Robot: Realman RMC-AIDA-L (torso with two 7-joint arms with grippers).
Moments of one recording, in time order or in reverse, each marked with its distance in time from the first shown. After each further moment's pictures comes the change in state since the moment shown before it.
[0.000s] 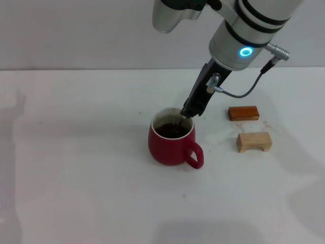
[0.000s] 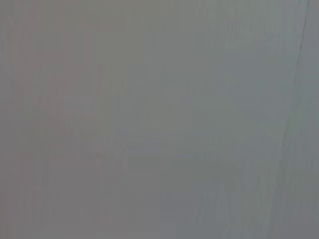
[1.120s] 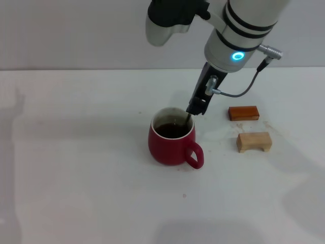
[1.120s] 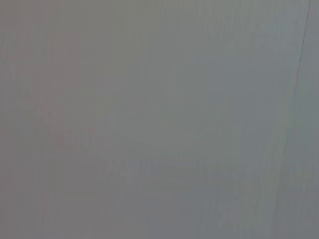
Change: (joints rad) left arm 0.003 0.000 0.000 0.000 0.000 0.026 -0.007; right arm 0.051 0.015 -0.047 -0.095 -0.084 -0.075 -0.011
